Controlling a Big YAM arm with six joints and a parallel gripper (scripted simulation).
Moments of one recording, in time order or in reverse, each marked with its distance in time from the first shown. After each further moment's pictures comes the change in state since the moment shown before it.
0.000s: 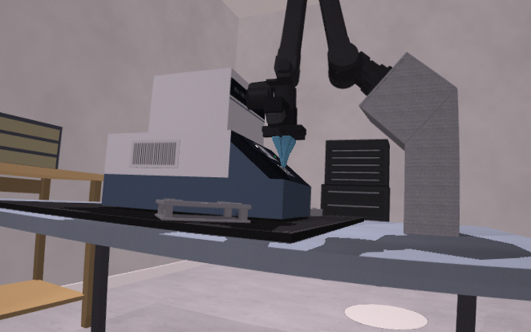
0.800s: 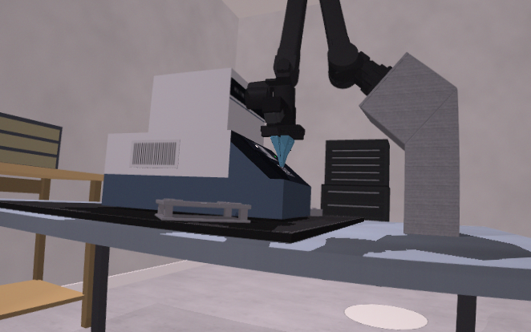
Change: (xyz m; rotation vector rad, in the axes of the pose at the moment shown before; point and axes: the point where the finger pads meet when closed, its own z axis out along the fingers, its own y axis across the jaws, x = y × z) arm 0.000 -0.004 -0.001 0.009 0.000 0.004
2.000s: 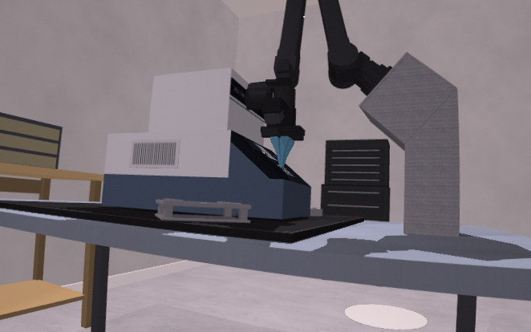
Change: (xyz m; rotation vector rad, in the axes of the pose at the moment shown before) arm 0.000 0.000 0.002 0.006 0.000 0.002
